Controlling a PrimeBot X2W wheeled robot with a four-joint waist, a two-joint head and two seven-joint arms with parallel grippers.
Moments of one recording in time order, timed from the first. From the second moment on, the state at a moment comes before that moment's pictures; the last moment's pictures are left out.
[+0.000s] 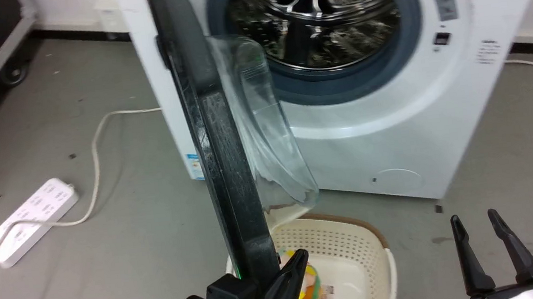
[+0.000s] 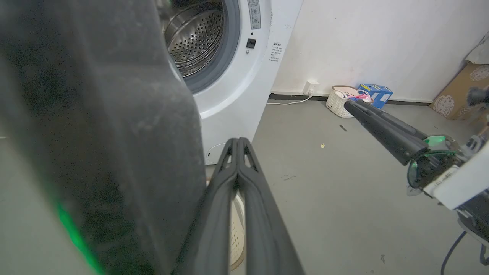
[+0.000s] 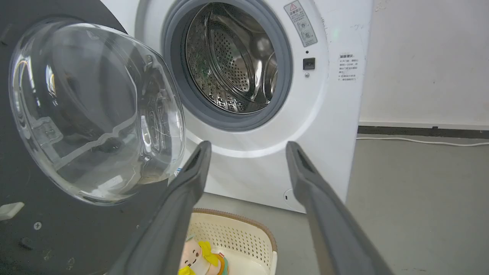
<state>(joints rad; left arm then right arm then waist) 0.02 0.11 -0.47 -0.15 -0.31 -0.03 0.10 0.10 -0.06 0.00 0.04 0.21 0.13 -0.26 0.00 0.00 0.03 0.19</state>
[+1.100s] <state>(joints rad) -0.08 0.24 -0.13 -0.07 -0.41 0.07 0.00 0.06 -0.14 0.09 0.08 0.22 0.13 -0.26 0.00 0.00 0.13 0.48</state>
